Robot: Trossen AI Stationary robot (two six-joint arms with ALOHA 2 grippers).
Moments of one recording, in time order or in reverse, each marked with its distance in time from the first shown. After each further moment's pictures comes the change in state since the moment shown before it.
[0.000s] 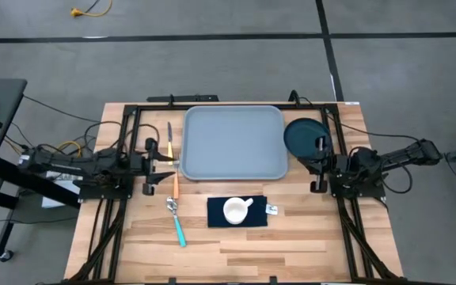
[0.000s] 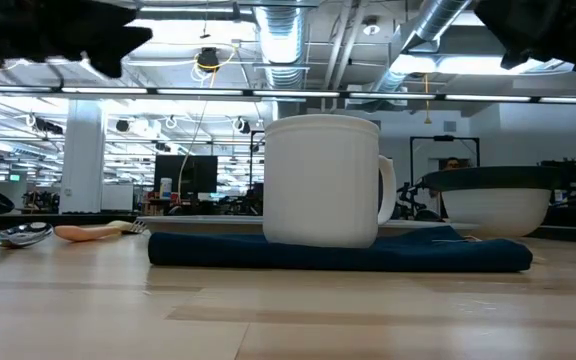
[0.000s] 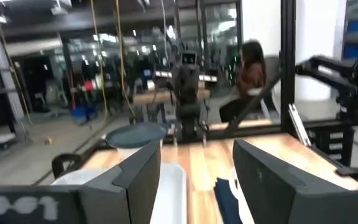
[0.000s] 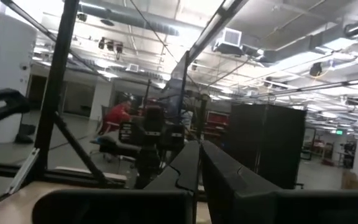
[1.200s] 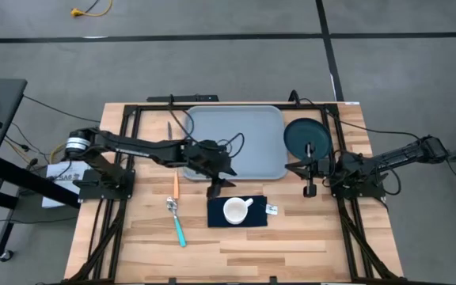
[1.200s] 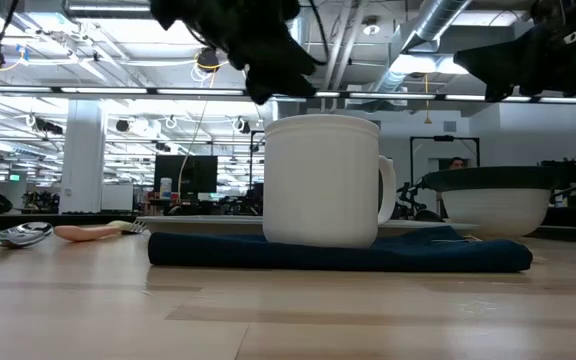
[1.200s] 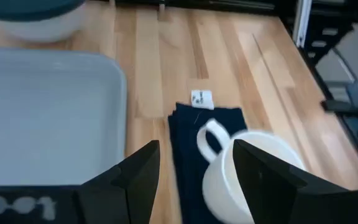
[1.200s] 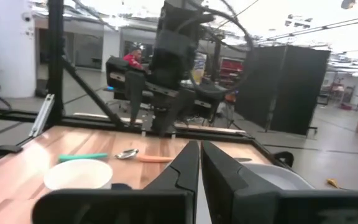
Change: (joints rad) left arm 0.089 1.198 0.963 -0.515 0.297 -0.195; right arm -0.025 0.189 0.000 -0.079 -0.028 0.141
